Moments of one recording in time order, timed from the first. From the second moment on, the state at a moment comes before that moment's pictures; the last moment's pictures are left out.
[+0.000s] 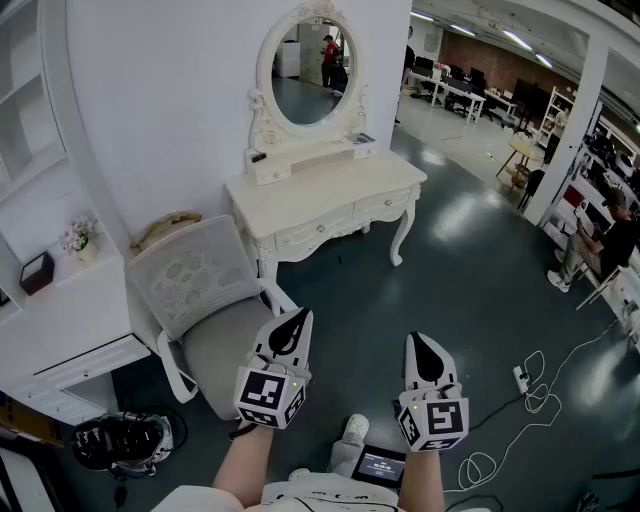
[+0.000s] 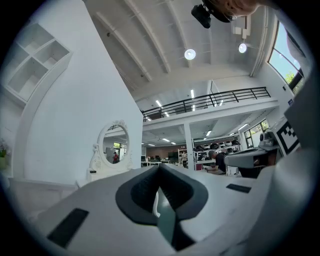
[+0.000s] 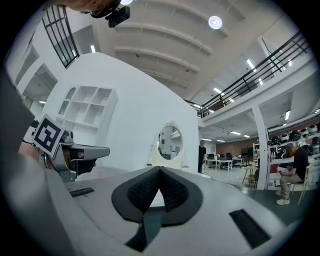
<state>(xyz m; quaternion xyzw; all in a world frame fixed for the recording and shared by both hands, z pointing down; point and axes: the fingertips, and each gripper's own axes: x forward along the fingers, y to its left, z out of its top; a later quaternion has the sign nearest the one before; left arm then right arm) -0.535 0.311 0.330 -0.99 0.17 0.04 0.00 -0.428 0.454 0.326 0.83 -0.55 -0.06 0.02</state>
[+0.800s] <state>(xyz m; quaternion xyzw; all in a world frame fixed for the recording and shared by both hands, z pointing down) -0.463 0.279 0.322 -0.98 0.17 0.04 0.01 -0.348 0.411 0.318 0.82 -0.57 -0.06 0.01</state>
